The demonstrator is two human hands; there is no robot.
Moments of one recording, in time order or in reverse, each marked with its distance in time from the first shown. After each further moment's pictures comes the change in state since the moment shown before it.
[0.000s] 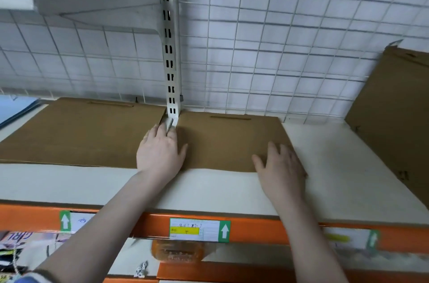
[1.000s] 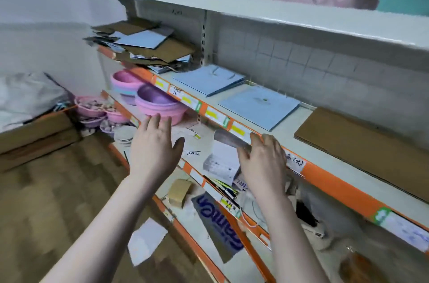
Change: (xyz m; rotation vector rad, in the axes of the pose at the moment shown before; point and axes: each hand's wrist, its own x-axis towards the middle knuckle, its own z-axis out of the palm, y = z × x) left_hand -0.291 -0.453 -0.162 0.057 0.311 -0.672; right_hand -0.279 -0.469 0.024 0.366 -0.025 -0.738
